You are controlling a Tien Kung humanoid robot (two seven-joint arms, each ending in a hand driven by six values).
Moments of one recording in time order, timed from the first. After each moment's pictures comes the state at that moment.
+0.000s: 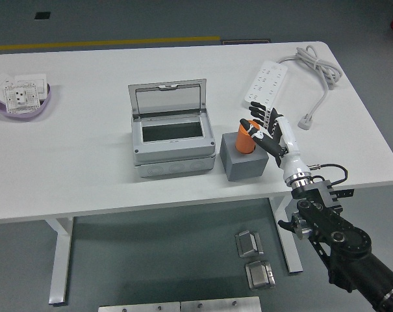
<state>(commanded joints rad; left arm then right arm) 0.03 0.12 -1.45 -0.18 1.29 0.06 0.23 0.36 -0.07 1.06 0.90 -1.11 -0.22 0.54</state>
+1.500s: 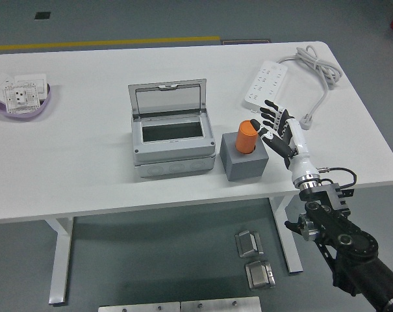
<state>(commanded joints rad) 0.03 0.12 -1.45 -0.18 1.27 0.06 0.22 0.32 -0.08 1.13 0.91 -1.13 -0.20 0.51</state>
